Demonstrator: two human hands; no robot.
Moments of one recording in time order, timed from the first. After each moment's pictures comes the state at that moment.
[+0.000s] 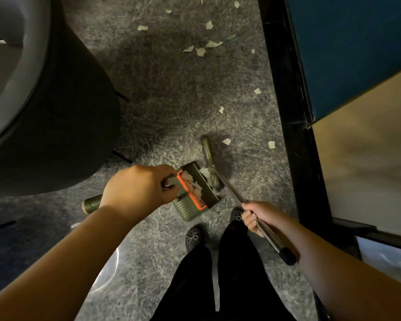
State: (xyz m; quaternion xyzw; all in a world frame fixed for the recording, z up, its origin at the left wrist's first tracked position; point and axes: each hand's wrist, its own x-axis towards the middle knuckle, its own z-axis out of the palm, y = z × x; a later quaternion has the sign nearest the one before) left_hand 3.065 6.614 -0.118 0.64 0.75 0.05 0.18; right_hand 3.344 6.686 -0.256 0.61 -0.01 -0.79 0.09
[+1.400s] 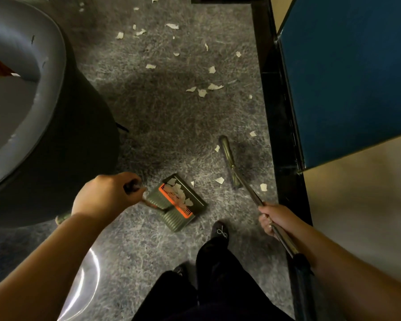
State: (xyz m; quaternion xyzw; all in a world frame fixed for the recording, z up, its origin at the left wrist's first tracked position) left_hand 2.999 6.707 -0.102 0.52 0.83 0.10 0.20; right_hand 3.352 6.856 -0.205 0.68 0.15 -0.71 0.03
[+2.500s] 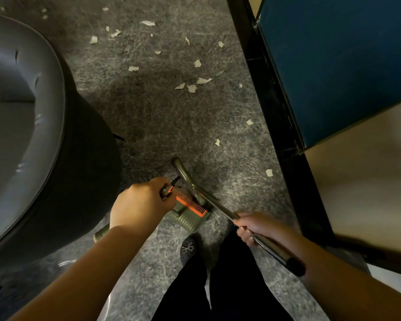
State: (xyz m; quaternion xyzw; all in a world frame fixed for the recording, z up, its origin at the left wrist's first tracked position) left_hand 2.961 6.712 -0.122 0.59 0.78 0.13 0.18; right_hand 3.229 6.771 -0.223 0.62 0.14 -0.77 0.11
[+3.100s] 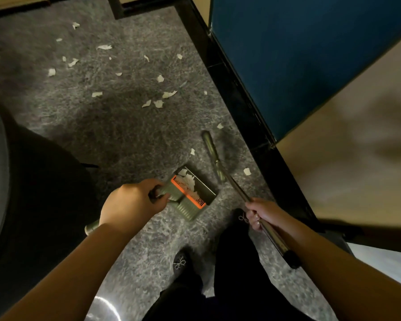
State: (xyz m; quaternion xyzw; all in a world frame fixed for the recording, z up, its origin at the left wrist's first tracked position) left_hand 3.009 6.786 -0.114 0.70 0.69 0.14 0.13; right_hand 3.321 6.822 -0.193 0.66 0.05 -0.75 -0.04
